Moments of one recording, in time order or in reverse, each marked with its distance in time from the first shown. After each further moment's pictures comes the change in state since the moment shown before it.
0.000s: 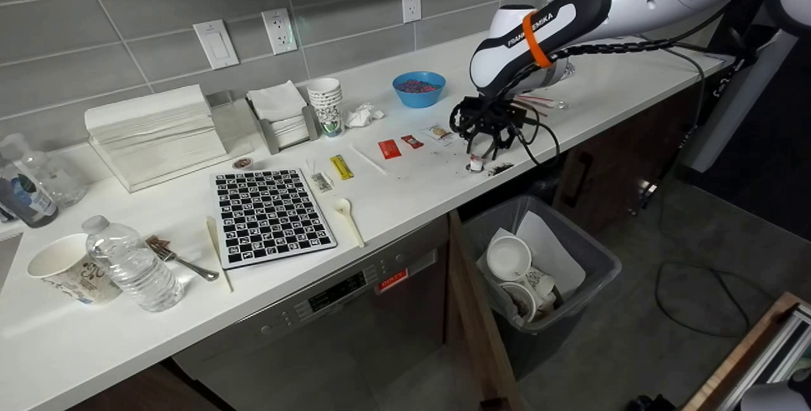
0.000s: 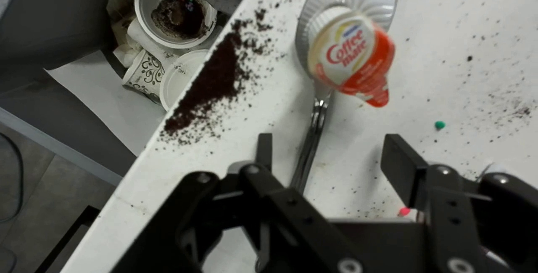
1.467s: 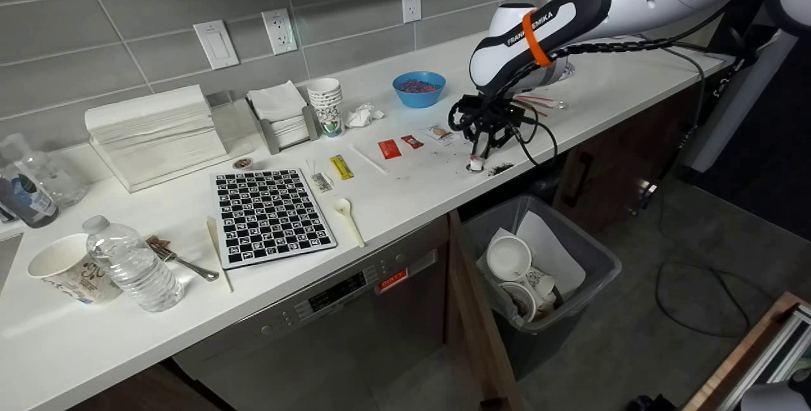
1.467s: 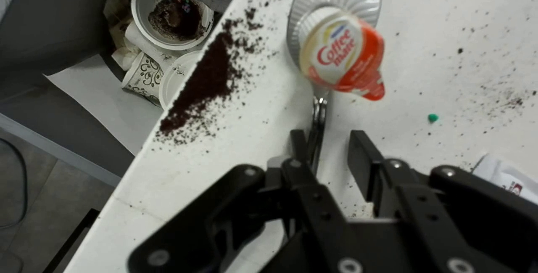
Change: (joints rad) arm 0.000 0.000 0.000 0.006 0.001 0.000 0.029
